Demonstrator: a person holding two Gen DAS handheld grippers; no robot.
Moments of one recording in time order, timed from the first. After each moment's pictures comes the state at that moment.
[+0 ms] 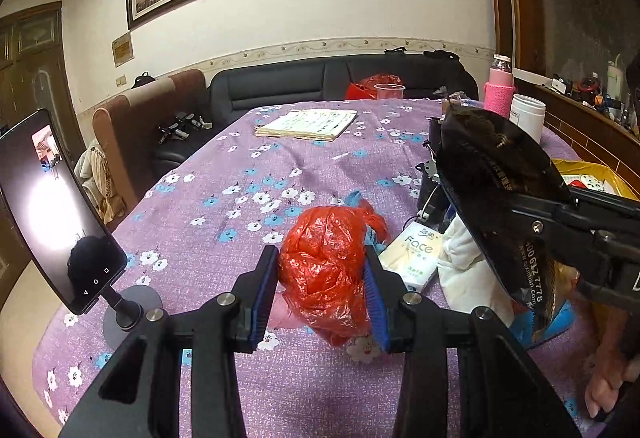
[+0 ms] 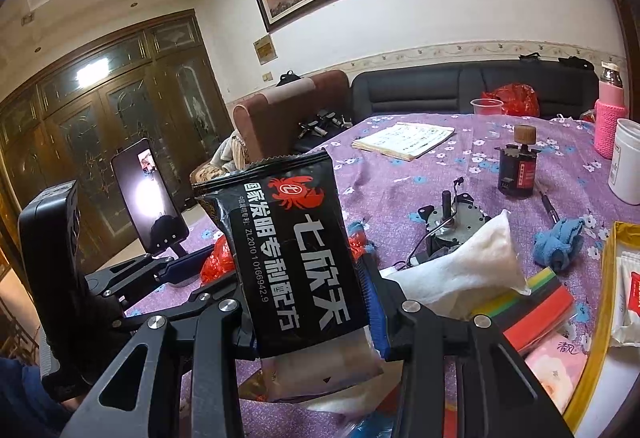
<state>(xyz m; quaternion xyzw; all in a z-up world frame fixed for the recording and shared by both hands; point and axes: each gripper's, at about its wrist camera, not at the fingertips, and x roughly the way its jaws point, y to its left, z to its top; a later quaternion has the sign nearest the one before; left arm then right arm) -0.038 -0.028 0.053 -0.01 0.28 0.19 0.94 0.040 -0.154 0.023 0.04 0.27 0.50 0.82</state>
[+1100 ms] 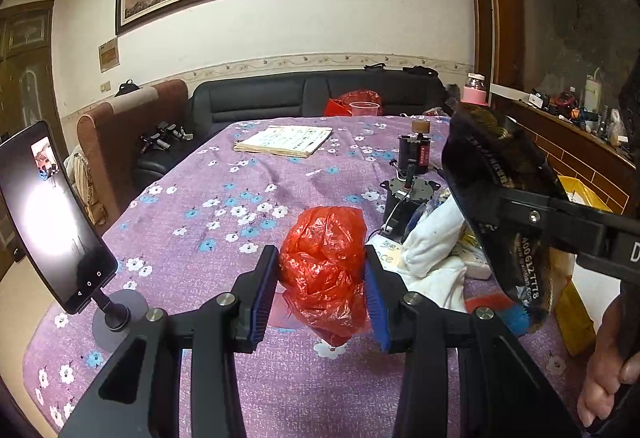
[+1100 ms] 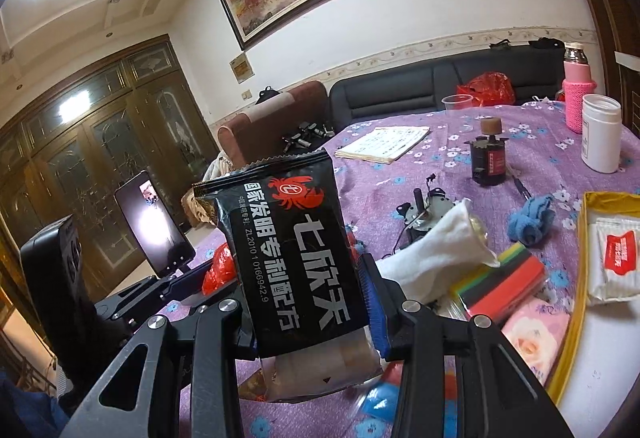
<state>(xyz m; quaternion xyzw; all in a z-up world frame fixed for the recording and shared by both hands) -0.055 -0.043 0.066 -0.03 0.26 0.16 0.95 0.032 -0.190 0.035 0.09 0.29 0.47 0.83</state>
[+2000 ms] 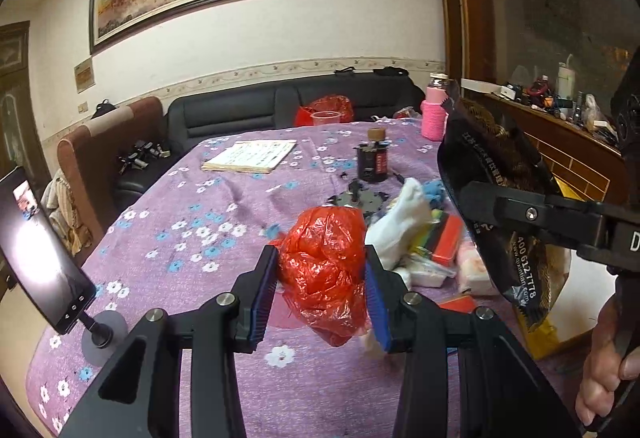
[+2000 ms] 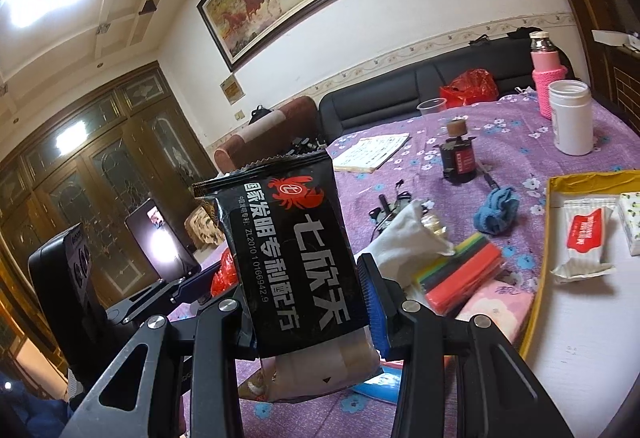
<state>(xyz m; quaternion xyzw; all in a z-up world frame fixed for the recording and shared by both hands) -0.044 -0.084 0.086 0.00 0.25 0.11 0.96 0.032 -0.248 0.041 0.14 0.28 0.45 0.83</state>
